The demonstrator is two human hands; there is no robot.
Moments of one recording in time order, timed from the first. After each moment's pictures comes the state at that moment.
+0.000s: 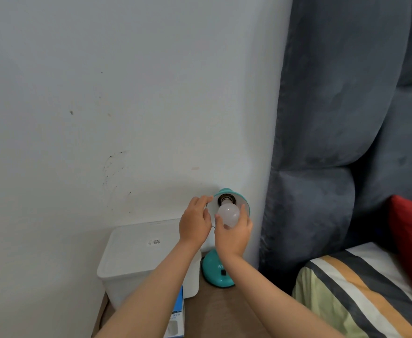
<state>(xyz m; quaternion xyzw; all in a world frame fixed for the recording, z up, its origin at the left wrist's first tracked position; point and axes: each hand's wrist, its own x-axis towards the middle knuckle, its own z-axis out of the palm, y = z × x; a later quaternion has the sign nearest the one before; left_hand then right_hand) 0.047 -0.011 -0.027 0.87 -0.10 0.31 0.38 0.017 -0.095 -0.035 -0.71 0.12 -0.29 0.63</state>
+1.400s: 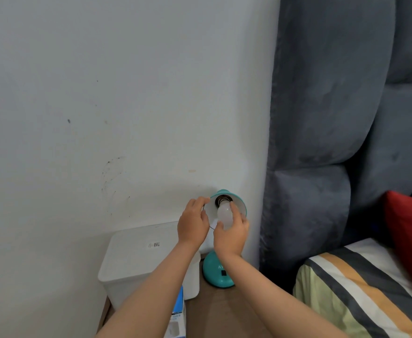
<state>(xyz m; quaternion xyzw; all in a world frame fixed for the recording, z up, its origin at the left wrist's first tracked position) 0.045 -0.014 -0.024 0.88 -0.08 0.30 0.37 0.014 -0.099 -0.033 -0.74 0.10 -0.27 0.61</state>
